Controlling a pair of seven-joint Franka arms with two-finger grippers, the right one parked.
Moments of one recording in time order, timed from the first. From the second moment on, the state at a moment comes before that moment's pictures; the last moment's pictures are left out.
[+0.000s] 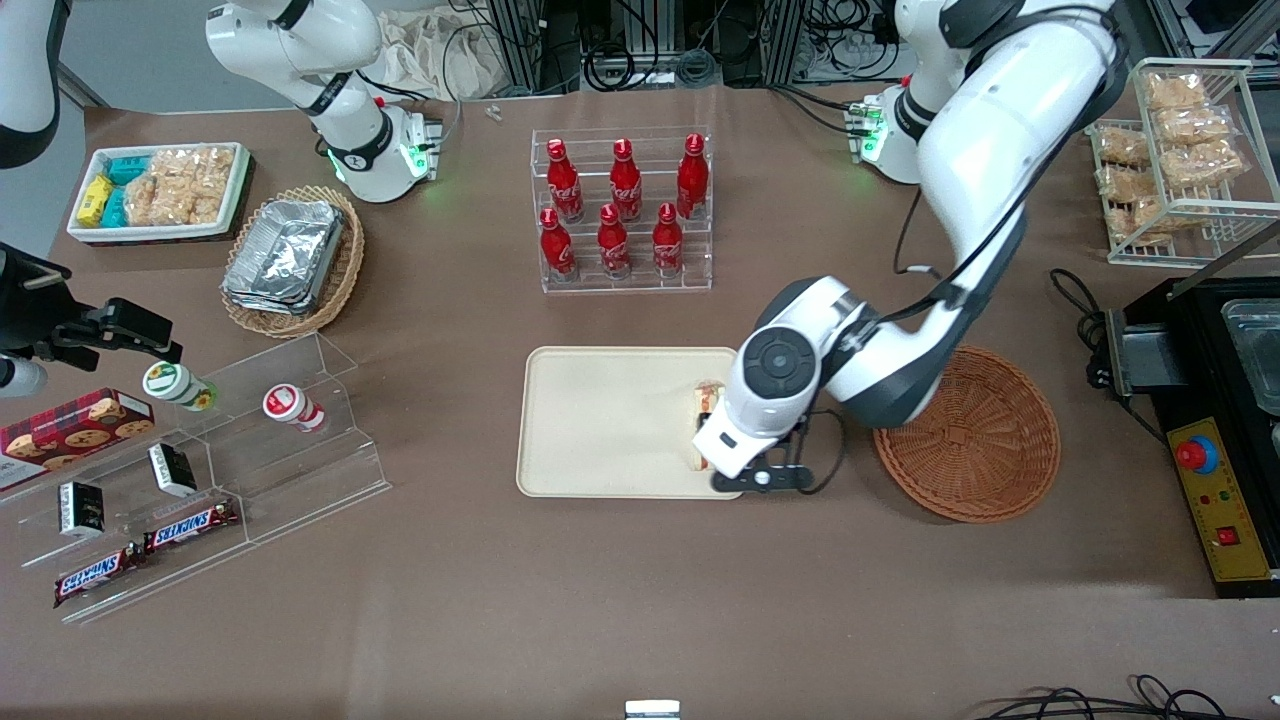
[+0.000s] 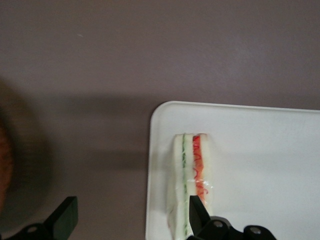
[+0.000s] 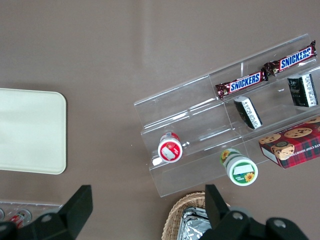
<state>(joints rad) -0.09 0.75 -0.64 -1.31 0.46 1.88 -0.81</state>
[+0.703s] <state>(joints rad) 0.04 0.61 -0.64 -1.31 0.36 1.74 -0.71</state>
